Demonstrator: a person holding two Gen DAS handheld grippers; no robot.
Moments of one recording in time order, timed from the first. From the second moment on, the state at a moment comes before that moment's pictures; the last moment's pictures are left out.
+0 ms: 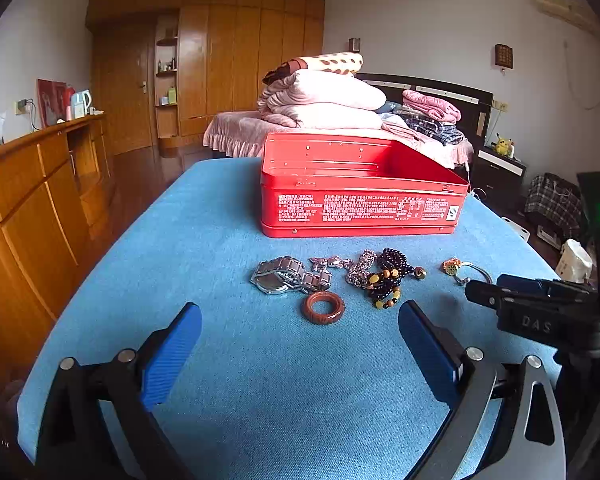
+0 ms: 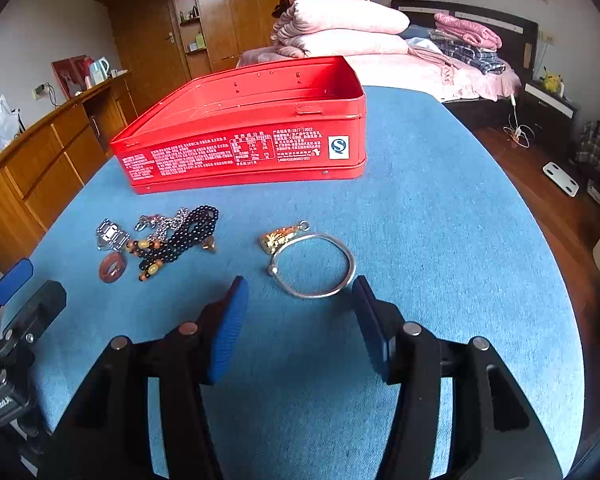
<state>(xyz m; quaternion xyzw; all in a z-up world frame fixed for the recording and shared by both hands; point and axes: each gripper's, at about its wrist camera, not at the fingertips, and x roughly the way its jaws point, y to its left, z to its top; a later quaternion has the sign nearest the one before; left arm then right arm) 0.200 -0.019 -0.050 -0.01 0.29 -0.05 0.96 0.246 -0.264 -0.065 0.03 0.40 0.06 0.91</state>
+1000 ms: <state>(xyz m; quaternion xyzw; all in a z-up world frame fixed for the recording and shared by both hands) 0.259 -0.044 -0.073 -0.04 0.41 -0.07 0.91 0.229 -0.299 -0.054 0.05 0.39 0.08 0.92</state>
